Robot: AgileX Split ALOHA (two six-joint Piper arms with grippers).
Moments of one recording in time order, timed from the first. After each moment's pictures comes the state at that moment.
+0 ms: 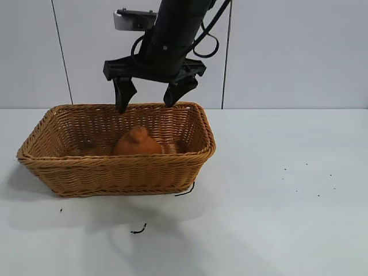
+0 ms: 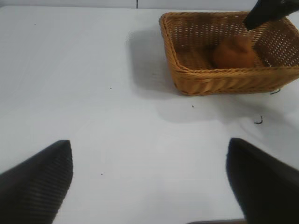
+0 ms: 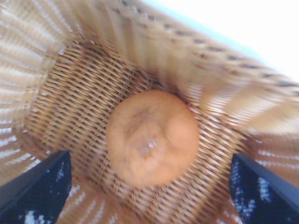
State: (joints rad) left arm -0.03 0.00 -0.50 -0.05 1.07 0.00; right arm 0.41 2.19 -1.99 0.04 0.96 0.06
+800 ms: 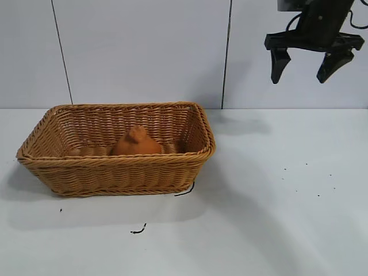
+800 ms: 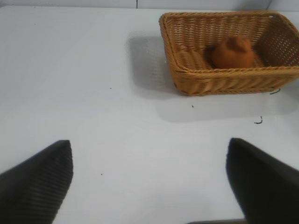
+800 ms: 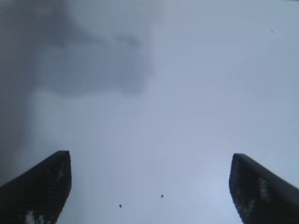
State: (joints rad) left arm -0.03 0.00 -0.50 -0.05 1.07 0.00; right arm 0.07 2.18 -1.97 0.00 1.21 0.02
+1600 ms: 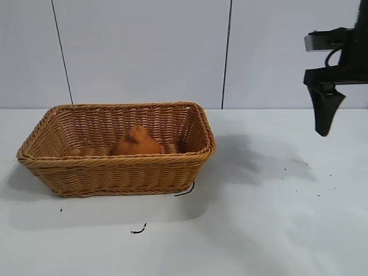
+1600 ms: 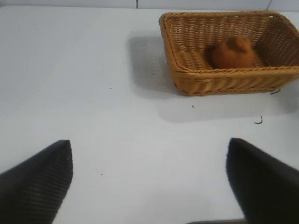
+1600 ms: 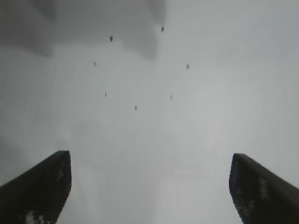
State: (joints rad) left arm -0.03 0.00 -0.50 -0.05 1.07 0.00; right arm 0.07 1.47 -1.00 0.01 1.21 0.01
